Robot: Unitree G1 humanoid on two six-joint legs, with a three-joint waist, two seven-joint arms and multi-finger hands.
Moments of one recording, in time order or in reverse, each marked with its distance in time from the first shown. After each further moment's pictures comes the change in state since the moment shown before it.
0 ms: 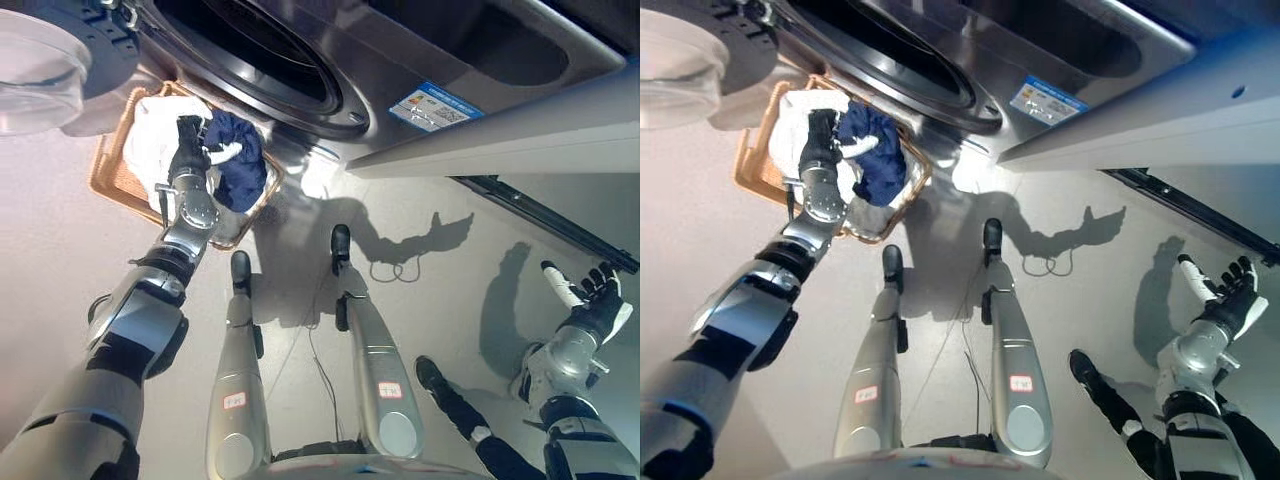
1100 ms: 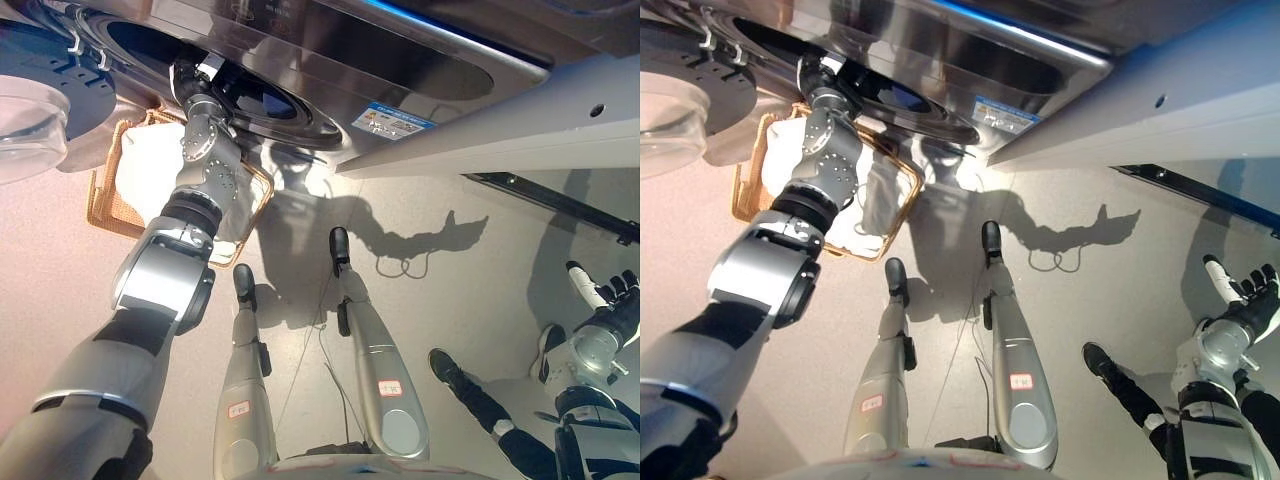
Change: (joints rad) left arm -0.254 -0.111 0.164 -0.015 -0.693 -0.083 -0.173; right arm -0.046 -0.057 -0.044 0.067 0.092 0.052 0.049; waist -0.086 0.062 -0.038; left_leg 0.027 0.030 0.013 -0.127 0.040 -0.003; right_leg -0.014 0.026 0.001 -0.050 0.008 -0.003
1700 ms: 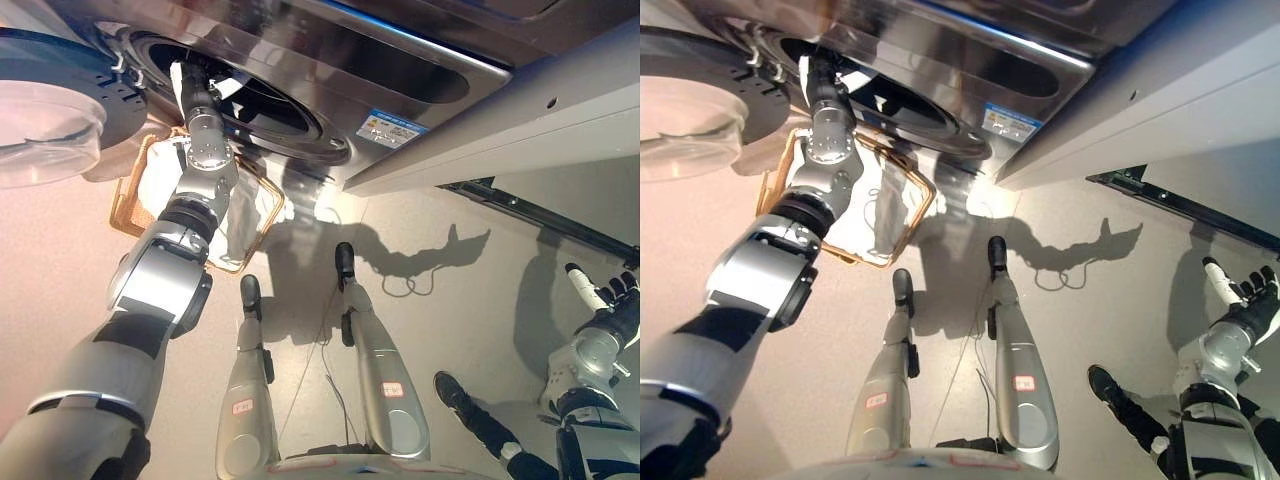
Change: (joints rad) left arm 0.022 0.020 -0.092 0.061 0.476 0.051 0.087; right arm -0.002 -0.011 0.002 0.027 0.000 -0.001 0.023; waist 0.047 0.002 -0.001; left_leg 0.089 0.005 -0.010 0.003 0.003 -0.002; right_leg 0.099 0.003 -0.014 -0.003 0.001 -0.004
